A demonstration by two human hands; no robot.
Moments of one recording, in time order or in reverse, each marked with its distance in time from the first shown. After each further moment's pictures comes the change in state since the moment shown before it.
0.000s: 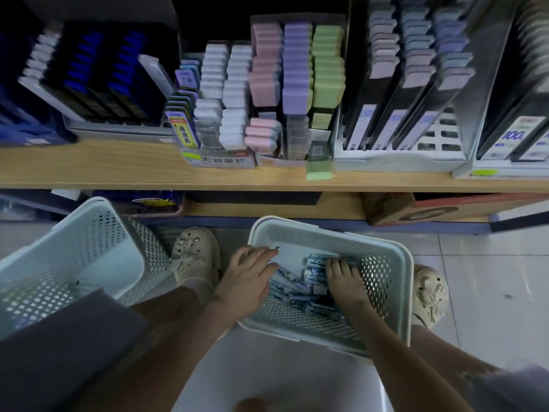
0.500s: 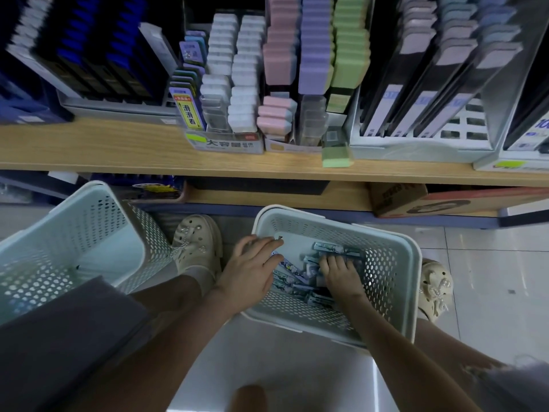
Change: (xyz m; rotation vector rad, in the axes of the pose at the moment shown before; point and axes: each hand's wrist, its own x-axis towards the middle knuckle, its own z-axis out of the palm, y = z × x) left_hand -0.001 -0.001 0.001 -0.045 0.057 0.002; right_hand -0.001 -0.014 0.001 -0.085 -0.038 -0.132
